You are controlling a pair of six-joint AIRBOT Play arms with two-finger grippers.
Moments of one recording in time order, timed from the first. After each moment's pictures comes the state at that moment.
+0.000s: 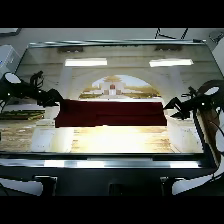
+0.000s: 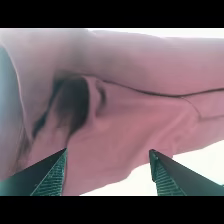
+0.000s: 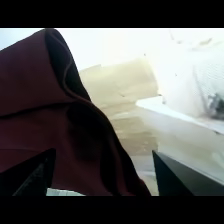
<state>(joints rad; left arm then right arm) 0.17 -1.65 1.50 1.00 -1.39 -1.40 -0.38 -1.76 1.38 -1.00 1.34 1.46</state>
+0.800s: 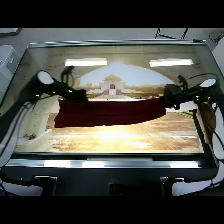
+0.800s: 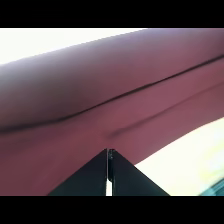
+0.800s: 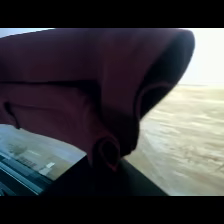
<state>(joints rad) -0.23 -1.66 1.50 0.98 -1.15 -1.45 -0.26 -1.65 1.41 -0.80 1.42 1.35</state>
